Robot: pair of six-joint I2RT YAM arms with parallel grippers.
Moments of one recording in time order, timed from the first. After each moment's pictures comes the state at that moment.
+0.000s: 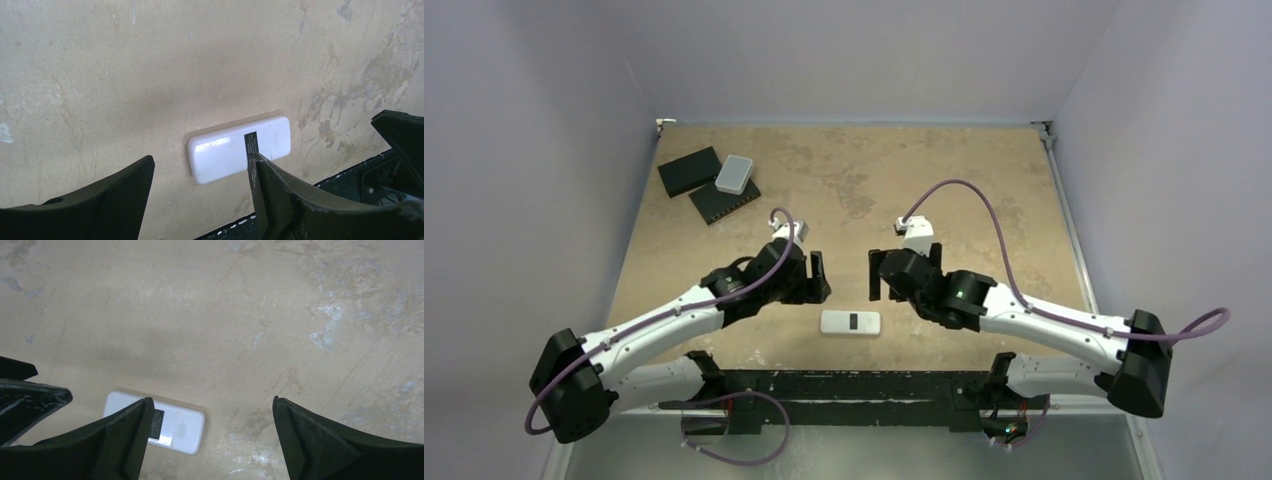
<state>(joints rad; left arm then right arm) -0.83 1.07 0.67 -0.41 -0.14 -0.74 1.08 1.16 0.87 -0.55 0.60 0.75</state>
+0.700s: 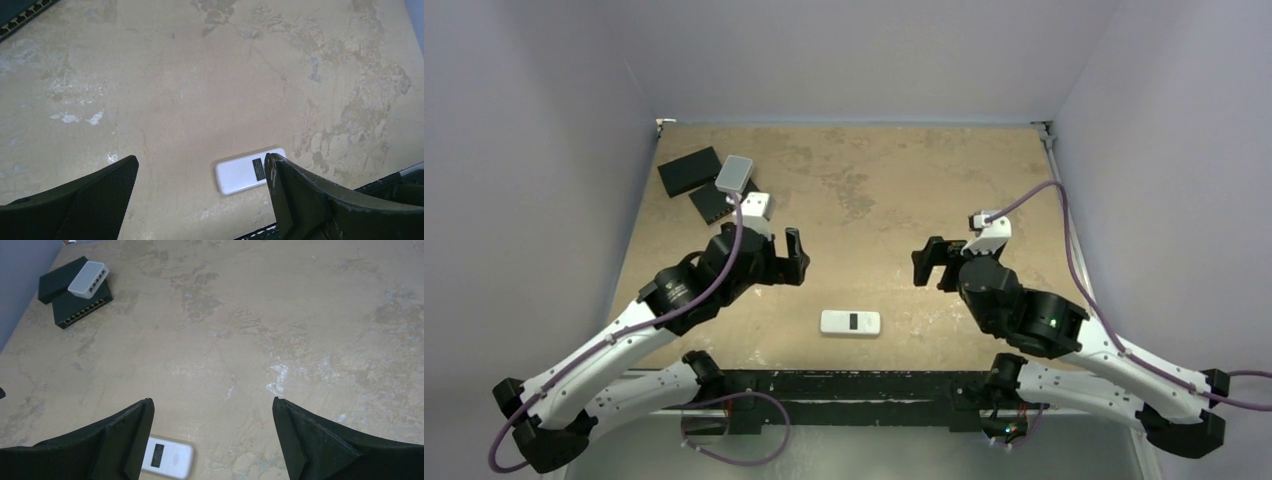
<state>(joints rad) -0.83 0.86 0.94 -0.68 -0.36 -0.54 1.08 0.72 0.87 -0.61 0.79 0.61</state>
